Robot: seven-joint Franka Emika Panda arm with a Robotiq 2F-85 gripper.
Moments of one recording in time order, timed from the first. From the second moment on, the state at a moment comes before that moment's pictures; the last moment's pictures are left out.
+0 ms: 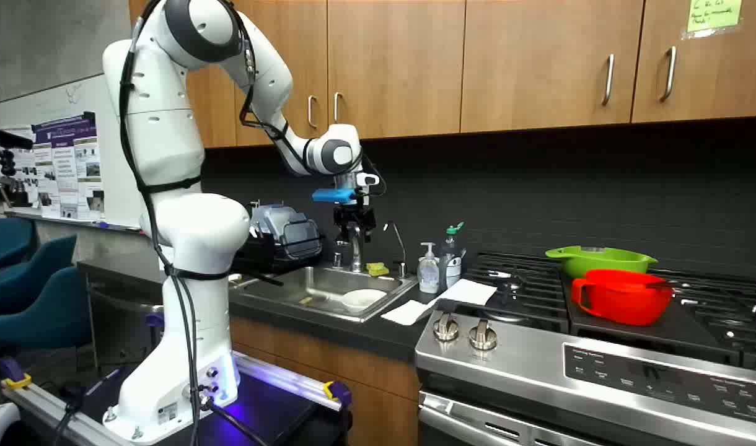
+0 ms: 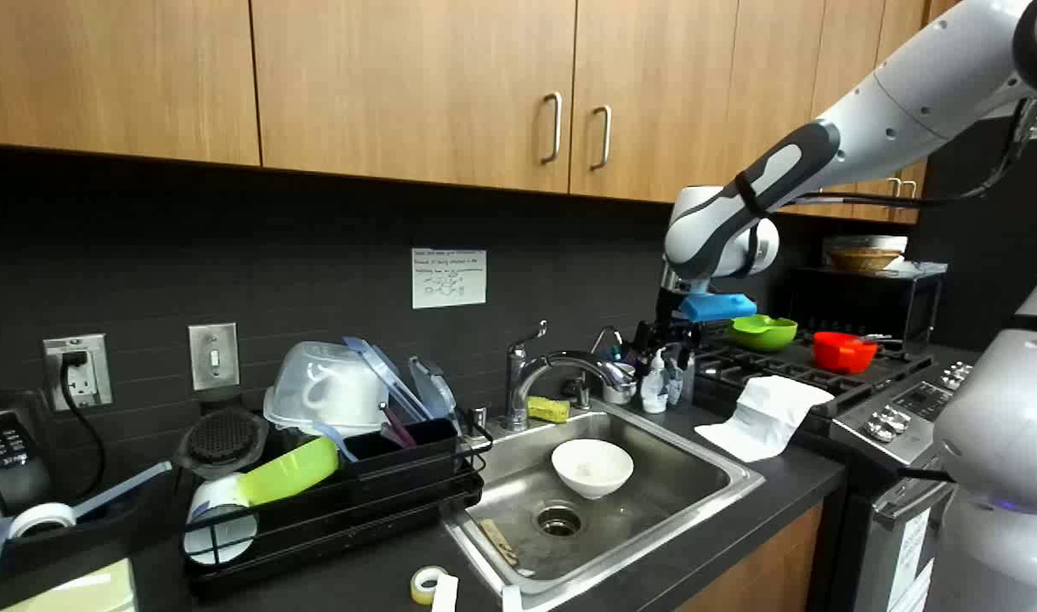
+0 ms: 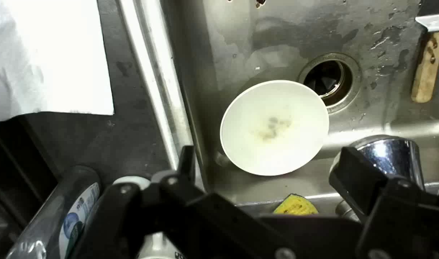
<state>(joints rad) -0.11 -0.26 -0.06 -2.50 -0.04 2.44 0.05</state>
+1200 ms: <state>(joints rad) -0.11 -0.25 -0.06 -2.58 -0.03 2.50 0.16</state>
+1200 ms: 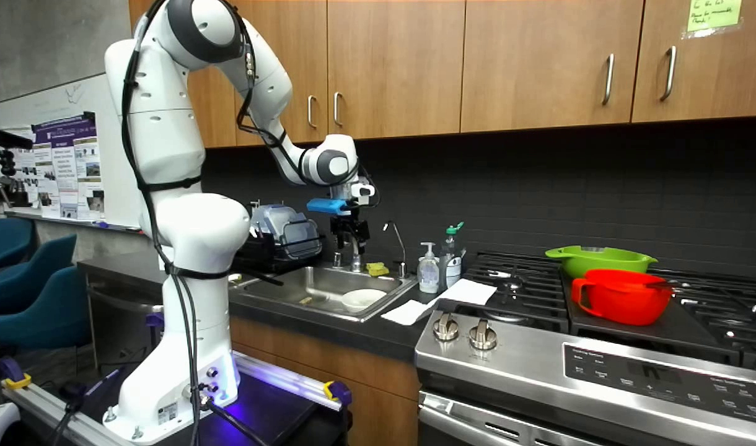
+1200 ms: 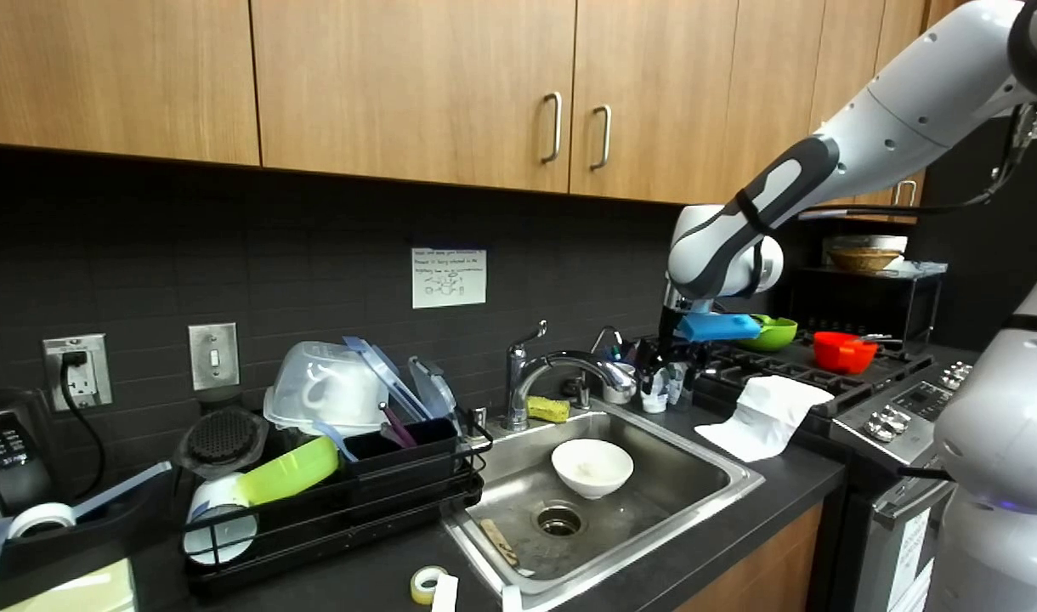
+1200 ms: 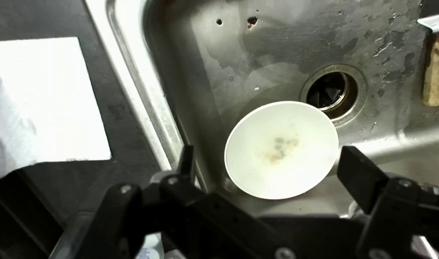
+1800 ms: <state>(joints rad) -0.13 -0.31 -0.06 -2.70 -0.03 2.55 0.29</state>
